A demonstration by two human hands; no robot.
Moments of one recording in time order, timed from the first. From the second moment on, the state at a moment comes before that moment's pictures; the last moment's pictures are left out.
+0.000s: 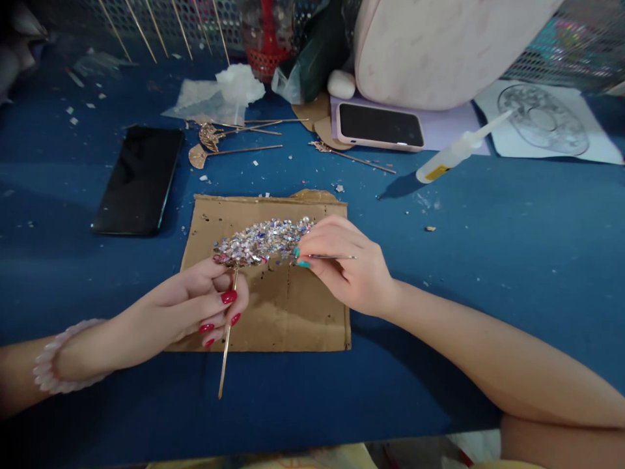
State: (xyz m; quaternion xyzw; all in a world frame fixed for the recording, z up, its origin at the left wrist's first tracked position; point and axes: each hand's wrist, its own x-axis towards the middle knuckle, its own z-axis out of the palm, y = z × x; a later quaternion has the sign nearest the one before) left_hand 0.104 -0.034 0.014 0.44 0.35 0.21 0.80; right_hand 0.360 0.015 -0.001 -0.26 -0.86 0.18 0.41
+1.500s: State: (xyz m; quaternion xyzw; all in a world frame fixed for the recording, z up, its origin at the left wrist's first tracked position) left_hand 0.104 -0.034 0.016 0.46 0.38 0.24 0.77; right_hand 0.350 0.018 -0.002 -0.30 -0.86 0.21 0.36
